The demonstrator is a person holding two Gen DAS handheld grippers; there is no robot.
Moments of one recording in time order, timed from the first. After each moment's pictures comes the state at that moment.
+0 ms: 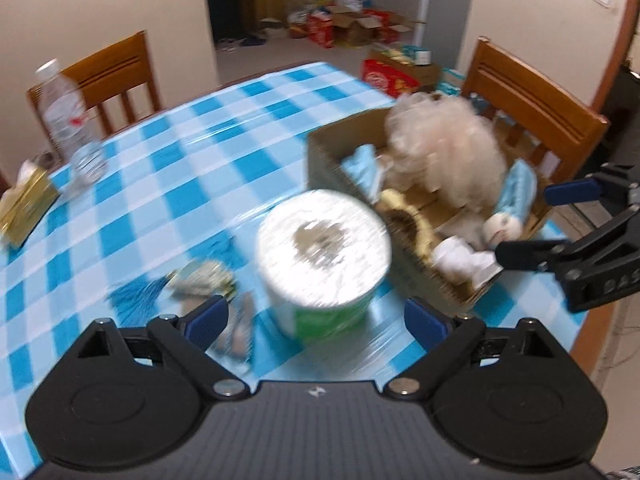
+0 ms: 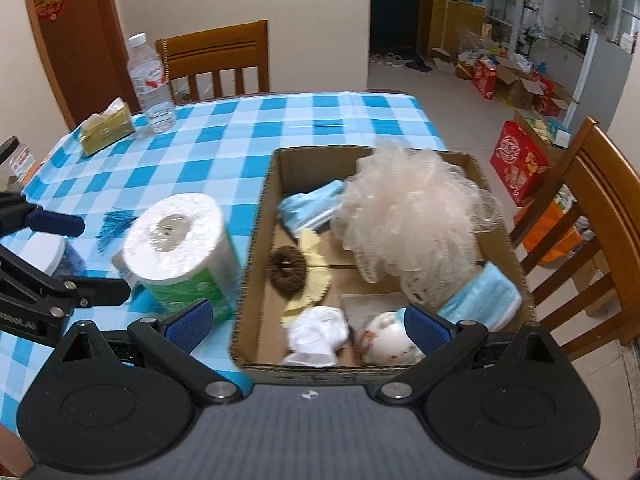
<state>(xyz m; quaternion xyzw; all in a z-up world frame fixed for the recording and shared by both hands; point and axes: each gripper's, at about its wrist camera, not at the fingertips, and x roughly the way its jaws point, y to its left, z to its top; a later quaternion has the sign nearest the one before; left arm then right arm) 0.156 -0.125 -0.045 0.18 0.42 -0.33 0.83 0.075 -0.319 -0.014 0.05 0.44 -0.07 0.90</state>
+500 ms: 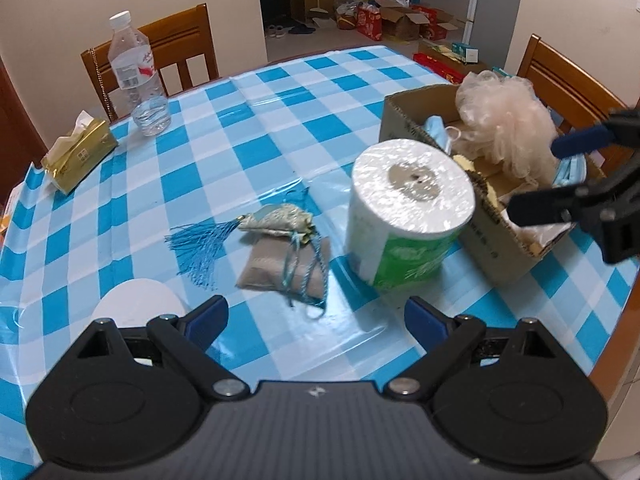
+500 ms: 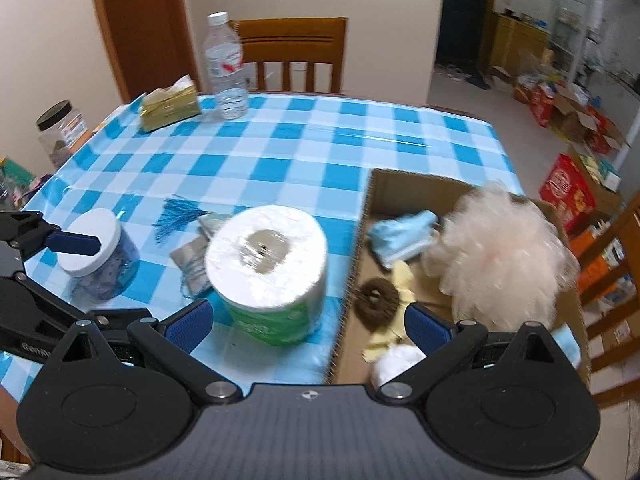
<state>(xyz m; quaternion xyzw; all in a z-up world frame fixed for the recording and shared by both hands) 0.157 -0.069 -0.065 0.18 0.43 -0.27 0.84 0.114 -0.259 -0.004 0.00 0.45 0.01 0.89</state>
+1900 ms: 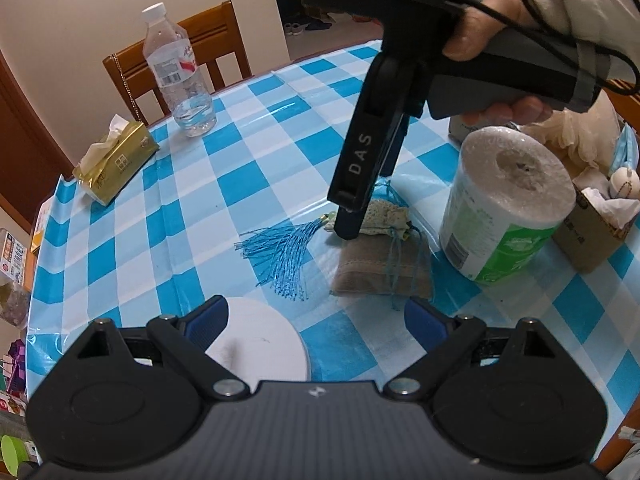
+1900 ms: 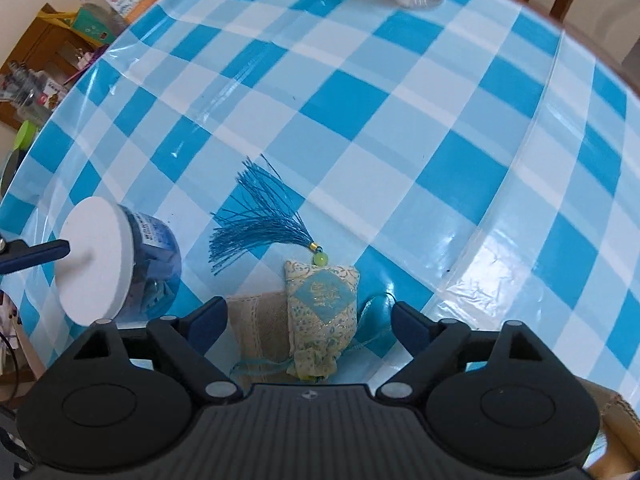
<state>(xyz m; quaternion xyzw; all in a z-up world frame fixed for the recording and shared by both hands) 0.206 -0.035 -0.078 0.22 0.42 -0.24 0.85 0.372 -0.162 -0.099 -0.07 0.65 0.25 0.71</state>
